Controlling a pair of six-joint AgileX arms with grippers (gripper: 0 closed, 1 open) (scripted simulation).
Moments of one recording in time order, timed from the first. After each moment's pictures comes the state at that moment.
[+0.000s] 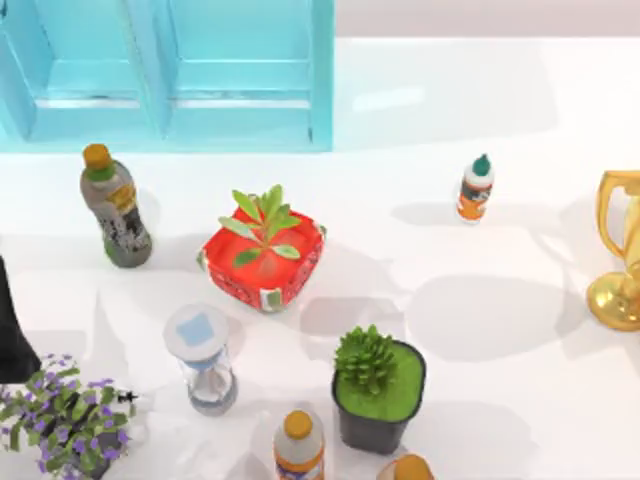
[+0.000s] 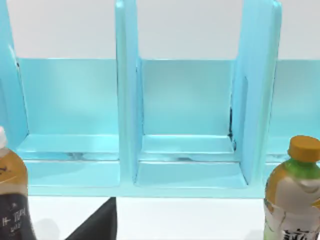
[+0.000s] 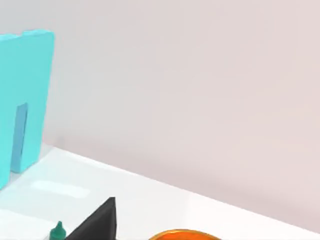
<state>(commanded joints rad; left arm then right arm) 0.00 0.00 0.00 0.00 0.00 0.00 0.05 0.26 0.35 -0.06 -0.16 -0.24</state>
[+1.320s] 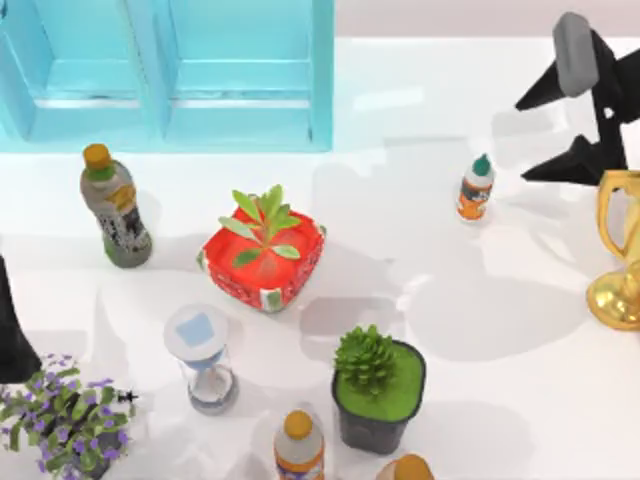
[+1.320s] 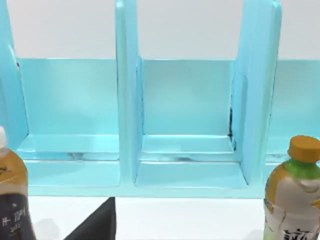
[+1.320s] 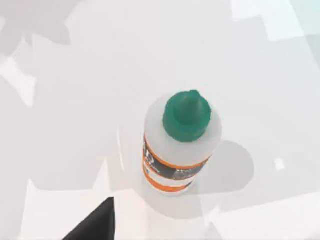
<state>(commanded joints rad) 0.00 0.00 0.00 0.00 0.00 0.00 -0.01 2.29 1.87 -0.99 -0.78 -1.44</state>
